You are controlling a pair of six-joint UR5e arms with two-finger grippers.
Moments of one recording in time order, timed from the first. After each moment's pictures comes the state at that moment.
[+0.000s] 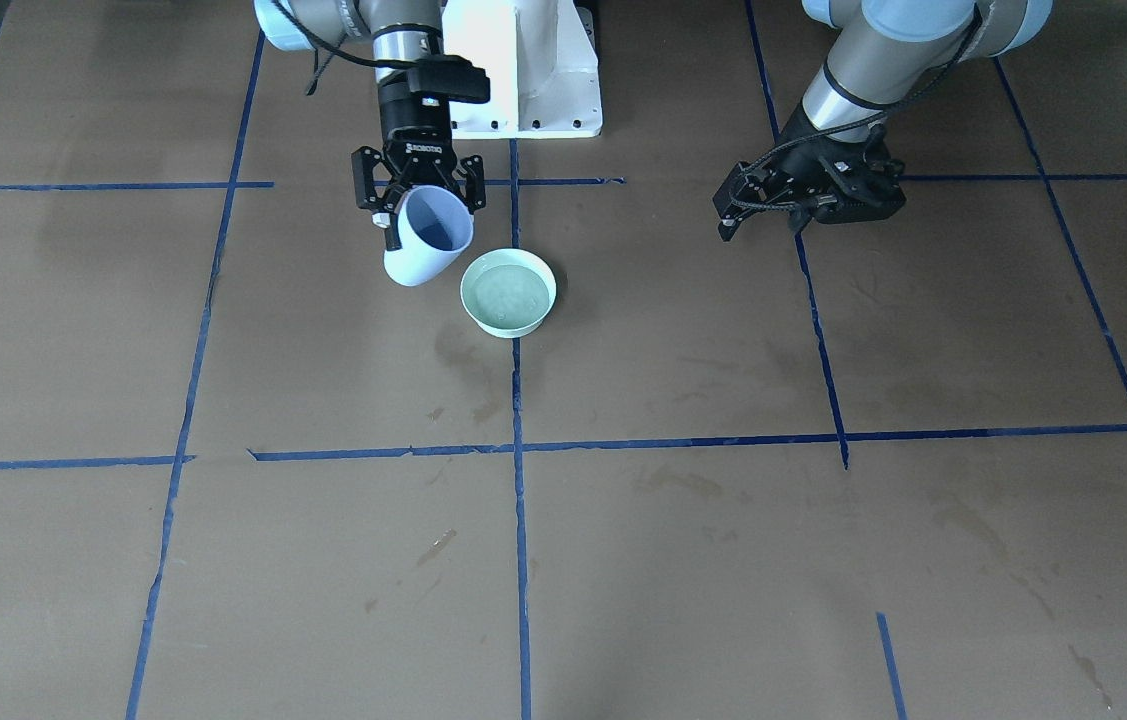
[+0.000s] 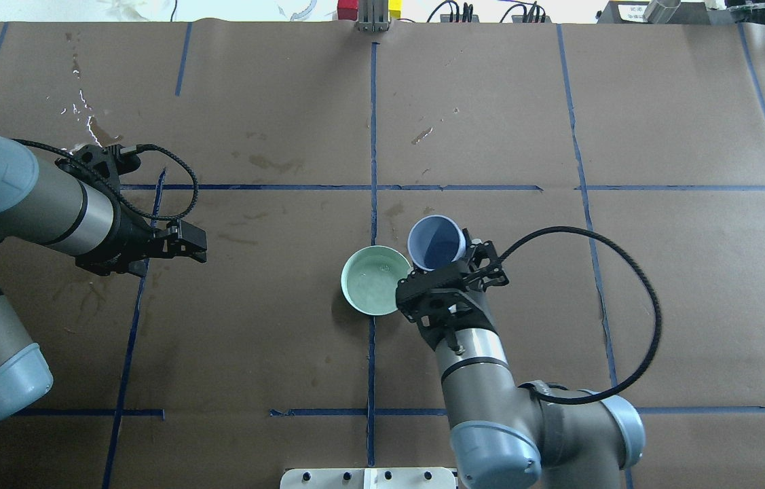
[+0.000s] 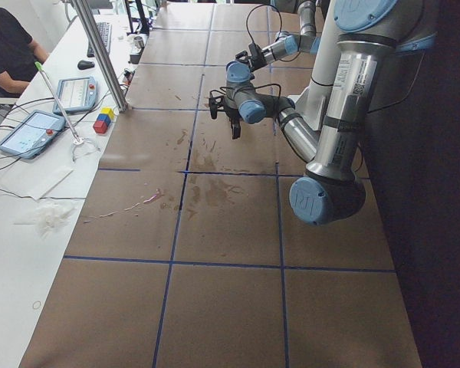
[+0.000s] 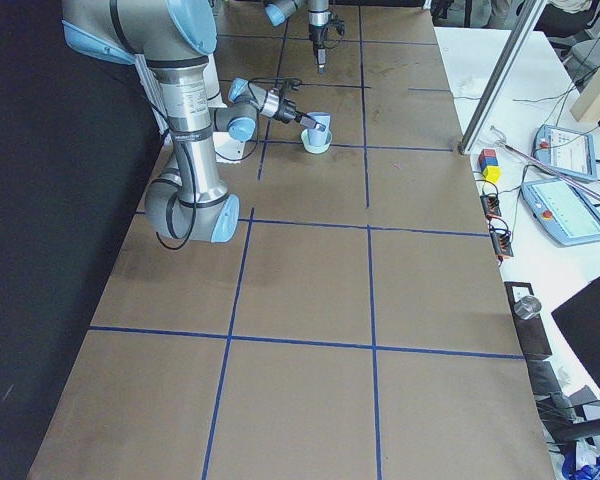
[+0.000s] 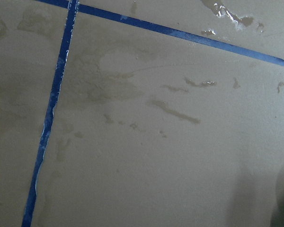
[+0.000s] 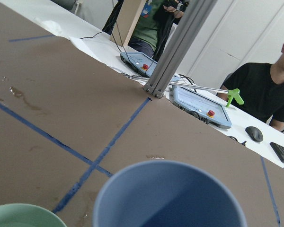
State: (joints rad) left arm -0.68 -1.79 -2.05 -1.75 -2.04 -1.34; right arm 0.12 -1.20 1.93 -1.30 0.59 0.90
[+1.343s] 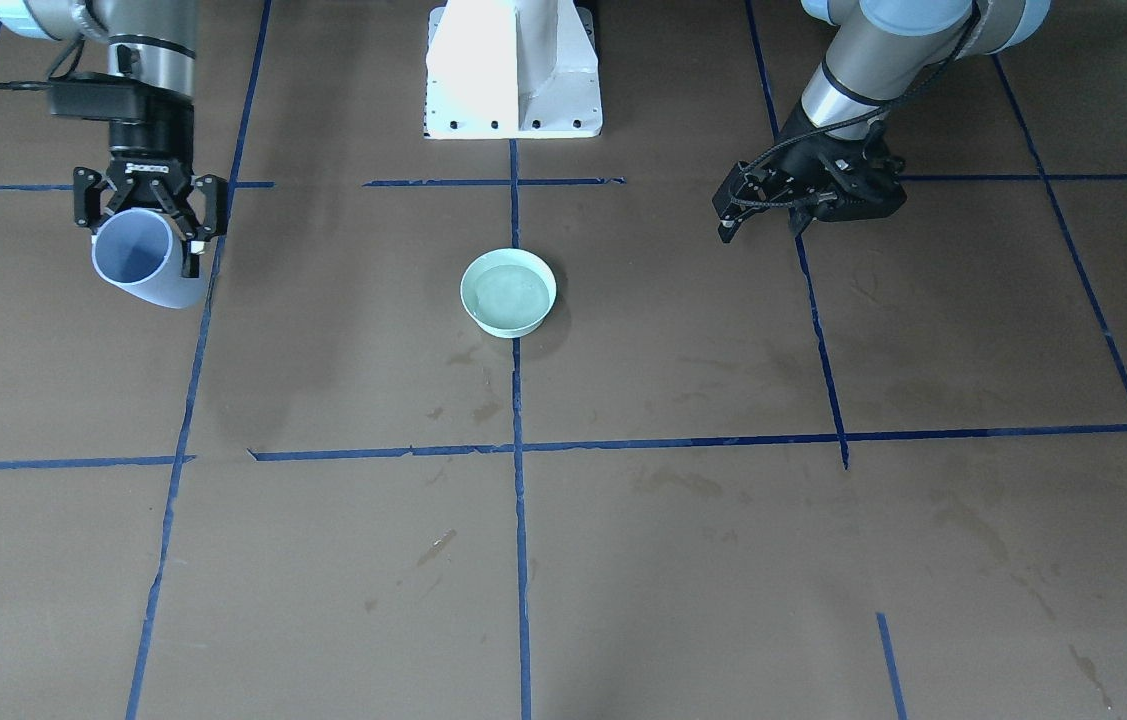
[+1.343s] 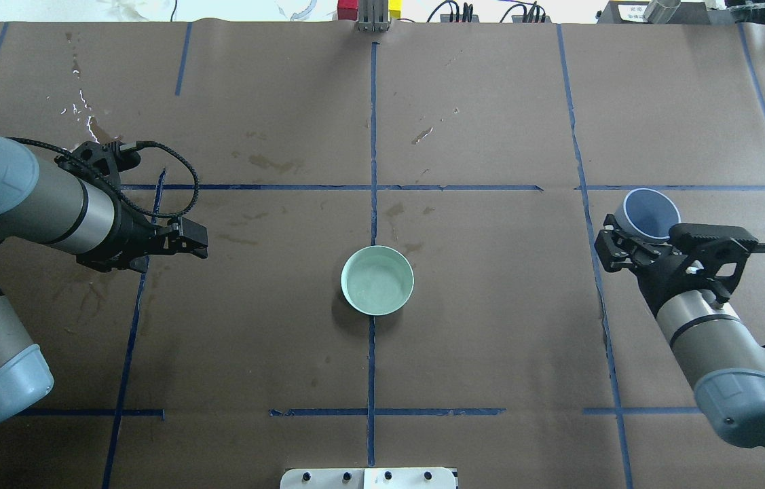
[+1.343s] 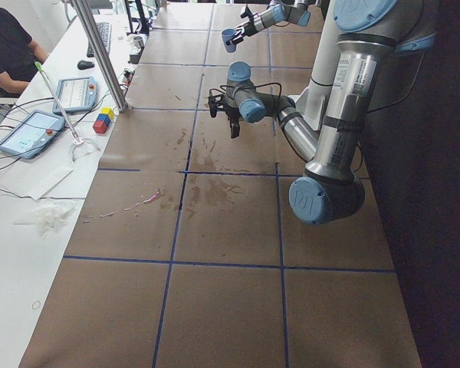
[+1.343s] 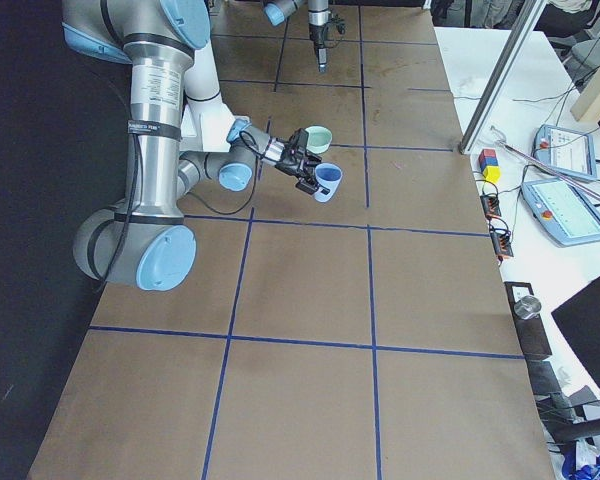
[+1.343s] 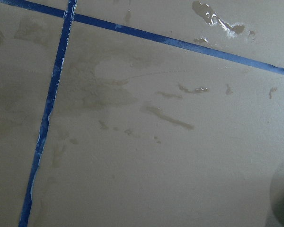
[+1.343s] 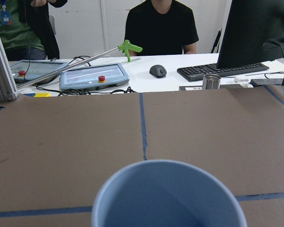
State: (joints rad) left arm -0.68 -1.79 -2.05 -1.75 -2.01 -1.34; right arm 0.29 -1.78 2.07 -0.94 0.74 1.40
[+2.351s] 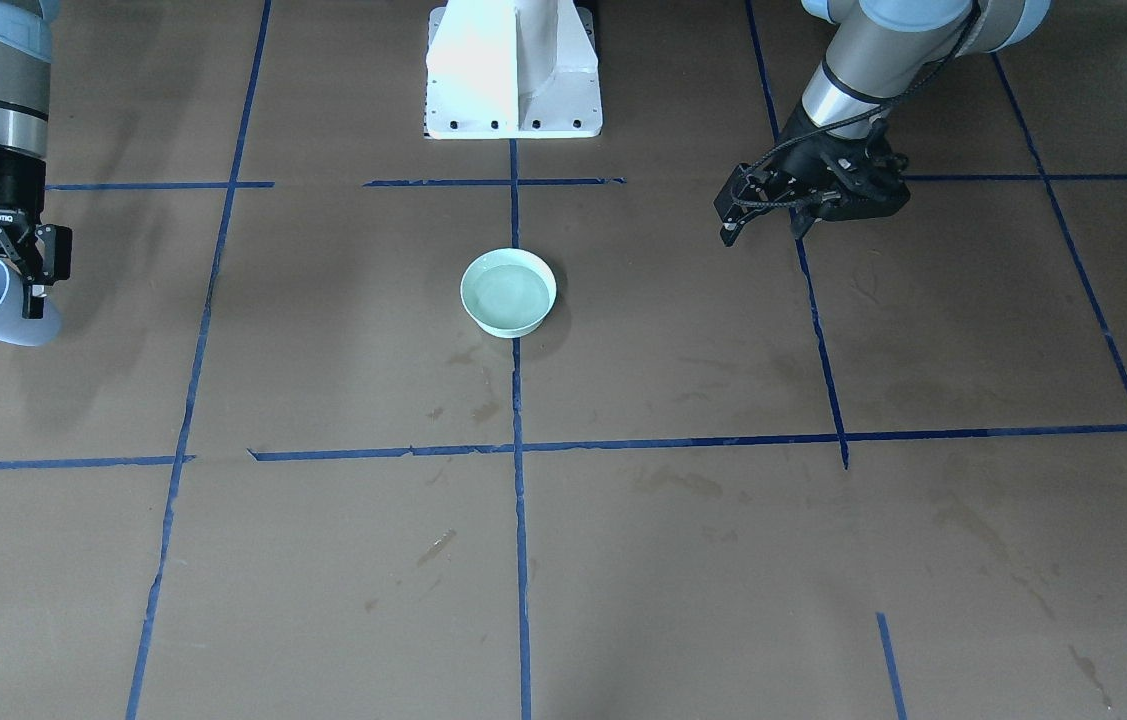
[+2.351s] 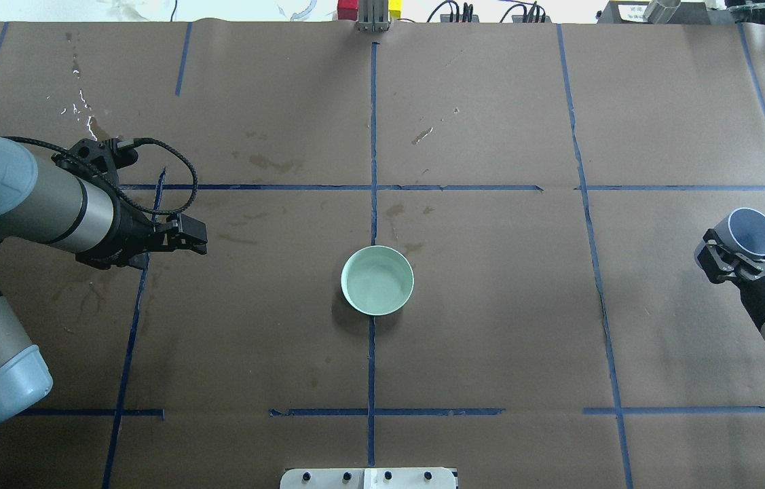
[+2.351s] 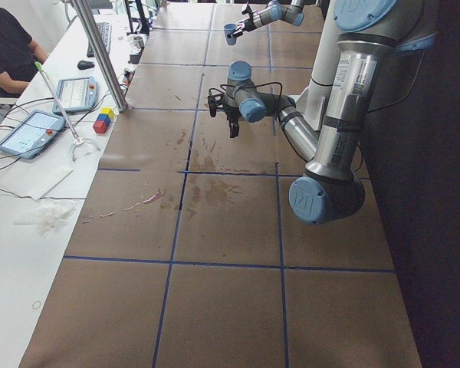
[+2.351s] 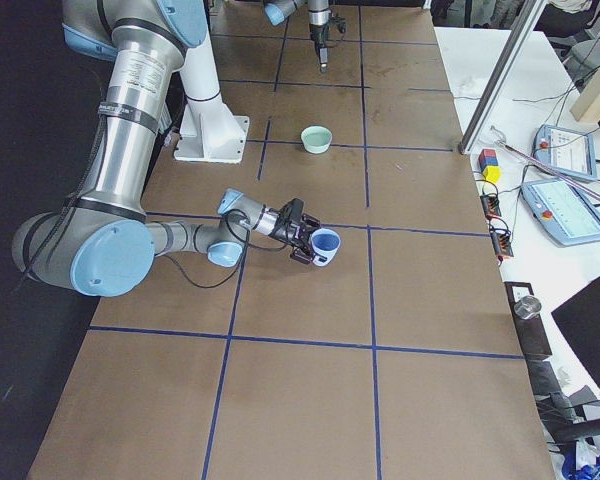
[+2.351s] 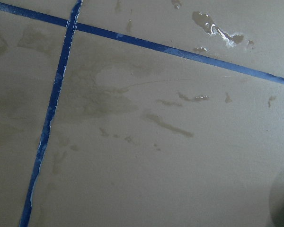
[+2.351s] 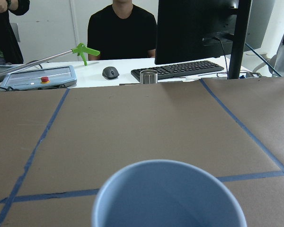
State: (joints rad) left arm -0.68 -1.79 -2.06 -1.75 -1.99 -1.36; right arm 0.34 -1.95 1.74 -0.47 0.71 1.42
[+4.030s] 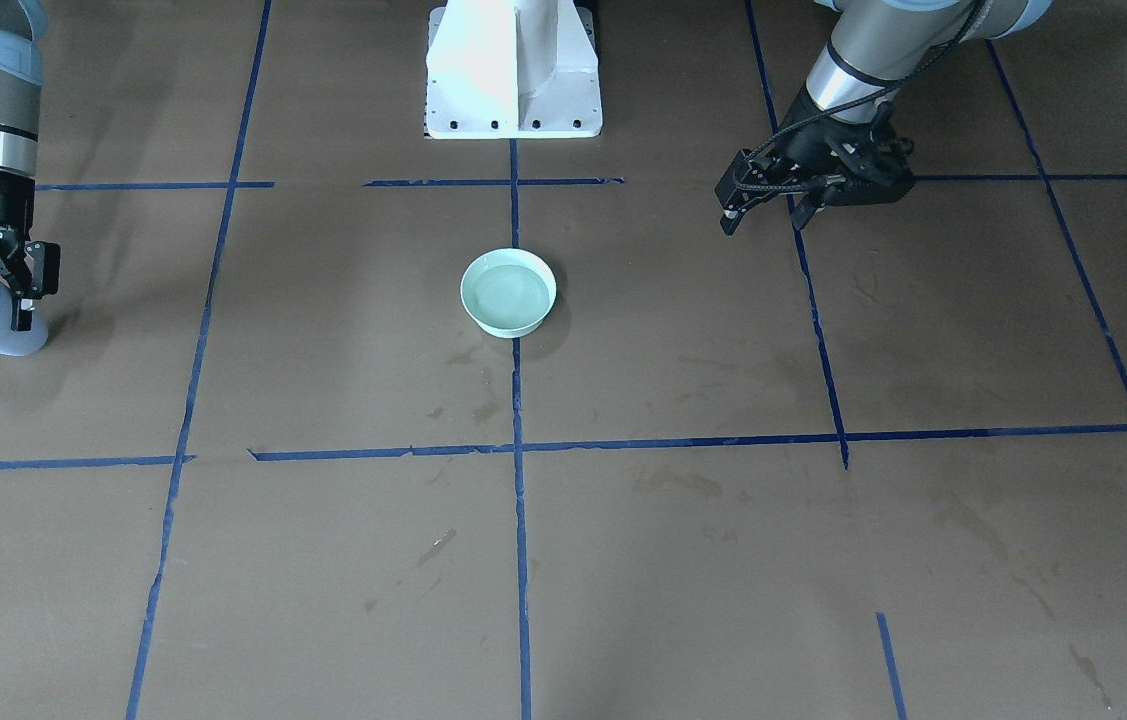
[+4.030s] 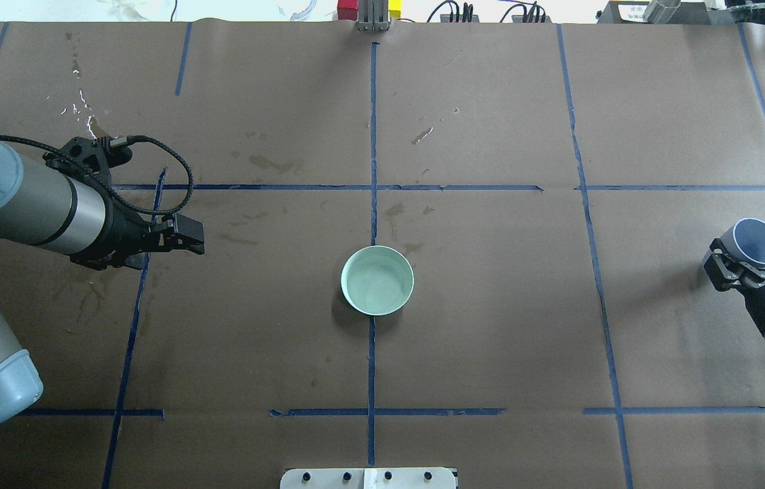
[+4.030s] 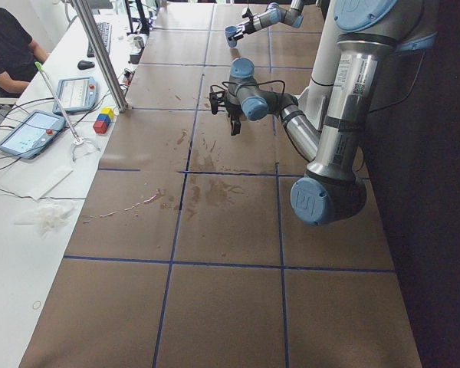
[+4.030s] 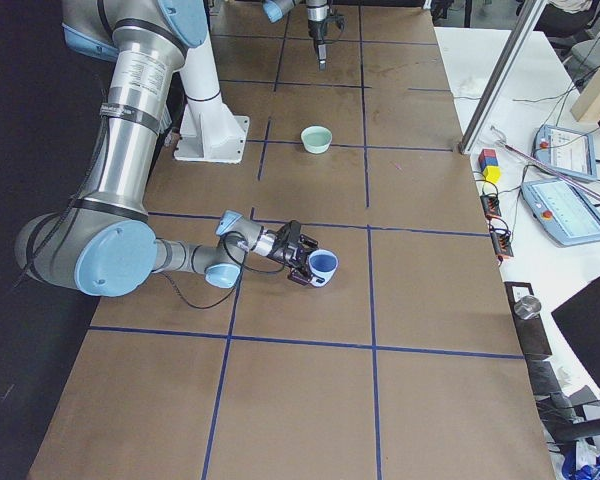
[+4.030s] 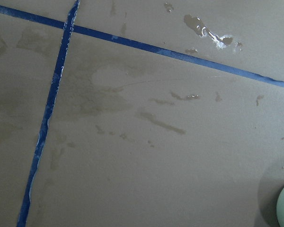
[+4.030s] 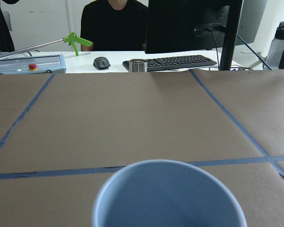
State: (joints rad) left arm -0.68 -1.78 -2.09 -1.75 -1.99 -1.36; right arm 0.33 -1.93 1.65 -0.44 0.71 1.42
